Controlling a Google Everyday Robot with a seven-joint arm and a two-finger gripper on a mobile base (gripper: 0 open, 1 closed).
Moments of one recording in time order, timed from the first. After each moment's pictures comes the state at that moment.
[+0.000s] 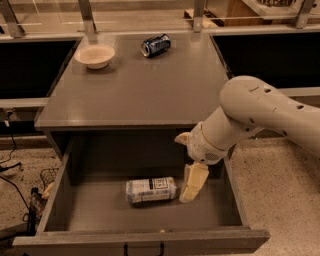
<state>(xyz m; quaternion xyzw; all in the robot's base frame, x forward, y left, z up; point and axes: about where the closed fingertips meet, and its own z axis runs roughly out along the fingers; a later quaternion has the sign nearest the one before) 0.466 -0.060 0.742 -0.68 0.69 0.17 0.19</state>
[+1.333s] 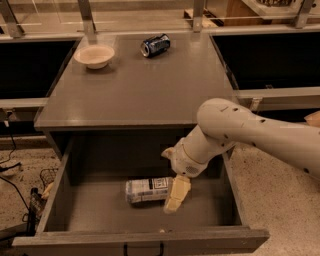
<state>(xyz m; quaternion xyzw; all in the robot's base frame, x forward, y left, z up) 0.461 -0.020 0.684 -0.68 0.69 0.20 0.17</state>
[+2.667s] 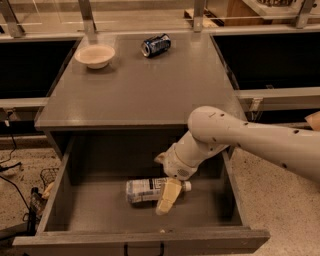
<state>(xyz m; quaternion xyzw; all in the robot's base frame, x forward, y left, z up) 0.469 0.001 0.651 -0.67 0.68 0.23 0.17</state>
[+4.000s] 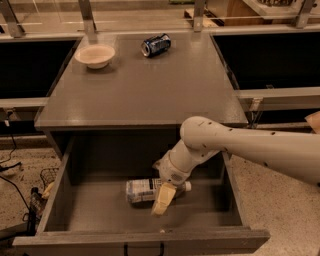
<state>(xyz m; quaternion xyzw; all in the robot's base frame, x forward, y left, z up) 0.478 0.011 0.604 -0.66 0.70 0.24 0.15</state>
